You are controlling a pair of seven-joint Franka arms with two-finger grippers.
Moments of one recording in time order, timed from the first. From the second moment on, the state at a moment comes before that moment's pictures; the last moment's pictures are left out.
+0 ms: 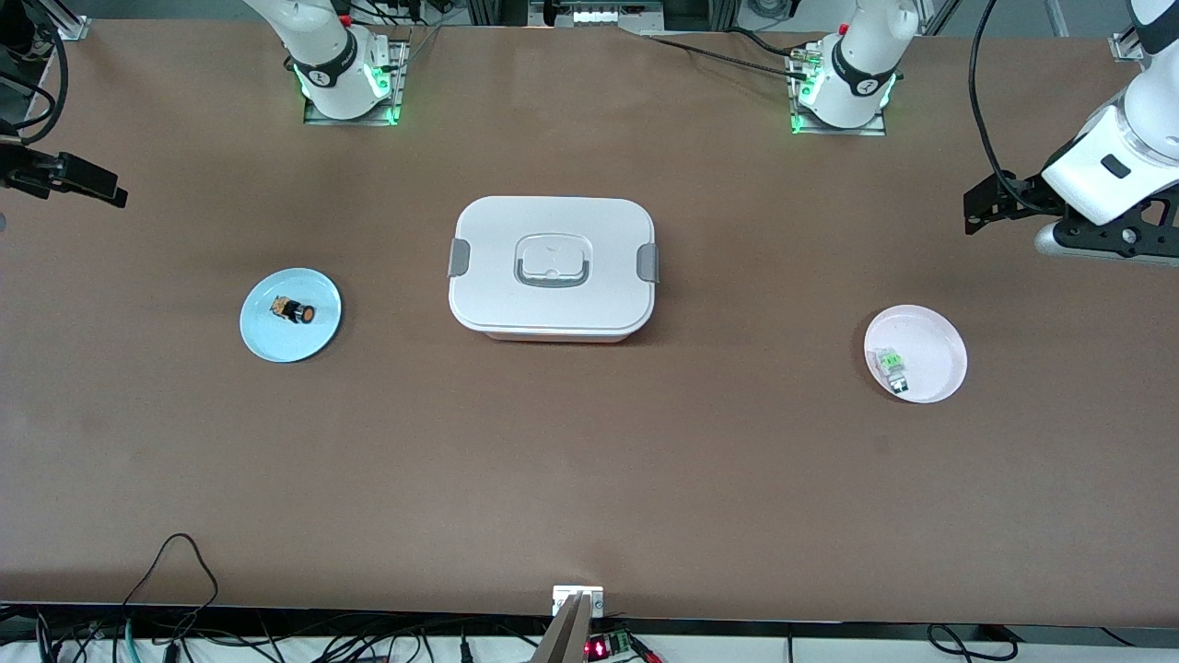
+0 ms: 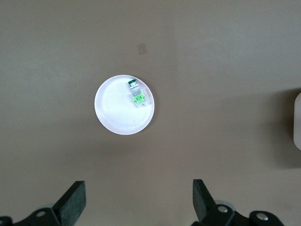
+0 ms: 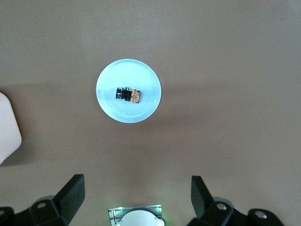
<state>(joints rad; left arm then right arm) 0.01 0.01 -0.09 -1.62 0.05 1.55 0.02 -0.03 -0.01 -0.09 -1.68 -0.04 1.50 -0.02</state>
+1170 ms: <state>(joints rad) 0.01 0.01 -0.09 -1.62 0.05 1.55 0.02 0.00 0.19 -0.05 -1.85 -0.02 1.86 -0.04</state>
